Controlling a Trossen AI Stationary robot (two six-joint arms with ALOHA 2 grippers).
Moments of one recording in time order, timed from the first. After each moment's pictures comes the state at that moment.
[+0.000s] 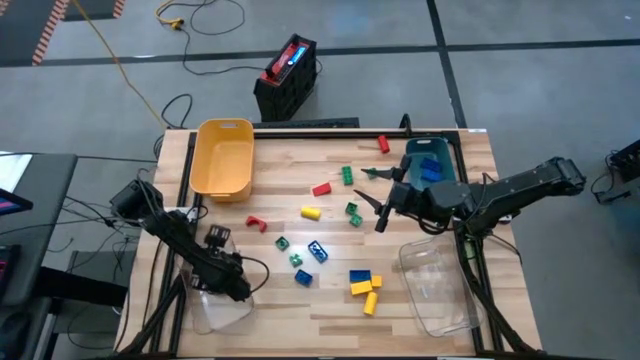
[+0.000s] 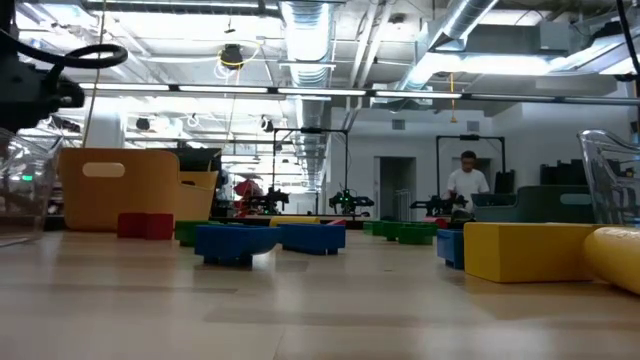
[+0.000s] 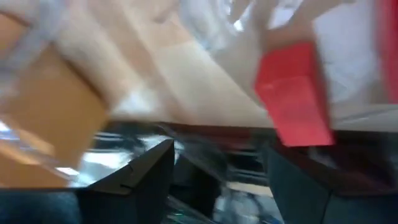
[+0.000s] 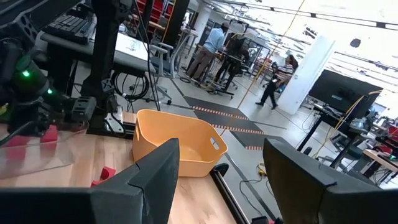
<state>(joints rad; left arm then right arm) -0.68 1.67 1.01 -1.50 -0.12 -0.41 0.26 1.10 0.88 0.24 0.68 -0.39</state>
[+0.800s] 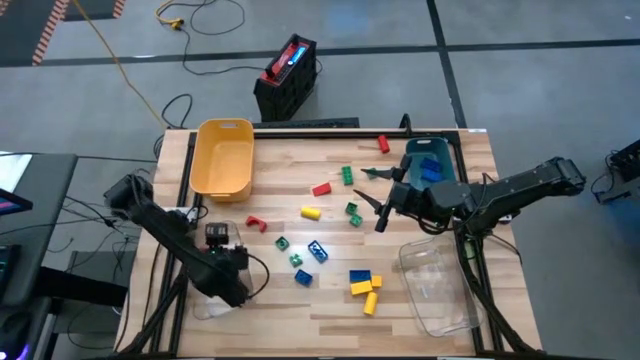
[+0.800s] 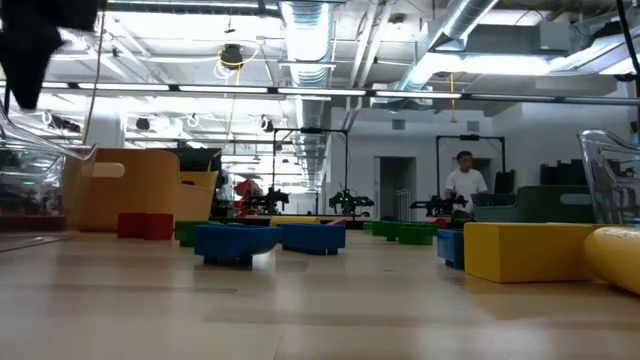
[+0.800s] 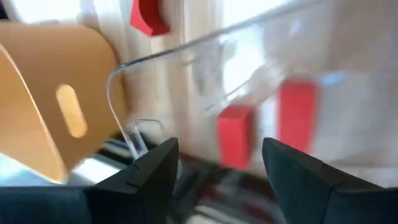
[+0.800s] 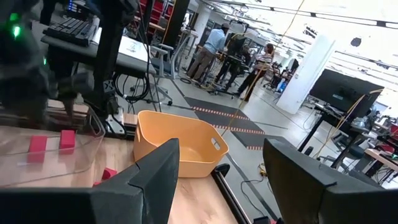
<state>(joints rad) -0.70 1.57 1.23 -1.57 -0.26 -0.79 0.26 1.10 0.88 0.24 0.68 -0.38</state>
